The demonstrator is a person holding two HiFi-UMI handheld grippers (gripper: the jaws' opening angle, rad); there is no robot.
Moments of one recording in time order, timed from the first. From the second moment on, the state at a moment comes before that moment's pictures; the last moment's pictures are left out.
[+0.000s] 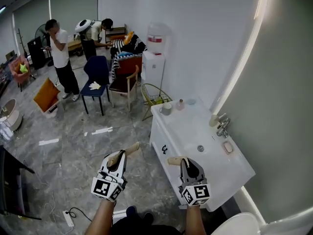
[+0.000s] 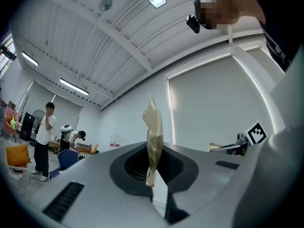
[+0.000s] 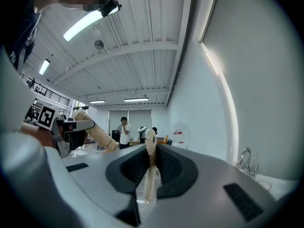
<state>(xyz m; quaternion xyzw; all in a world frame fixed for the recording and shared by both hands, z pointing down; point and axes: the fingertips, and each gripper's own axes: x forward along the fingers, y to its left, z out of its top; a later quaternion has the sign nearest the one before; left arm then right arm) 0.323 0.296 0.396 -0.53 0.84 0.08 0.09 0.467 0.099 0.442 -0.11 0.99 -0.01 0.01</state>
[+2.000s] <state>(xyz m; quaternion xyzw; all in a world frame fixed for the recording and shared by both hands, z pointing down) 0.169 0.341 0.422 -0.55 0.83 0.08 0.07 0.347 0.134 0.455 -0.15 0.99 0.02 -0.02</state>
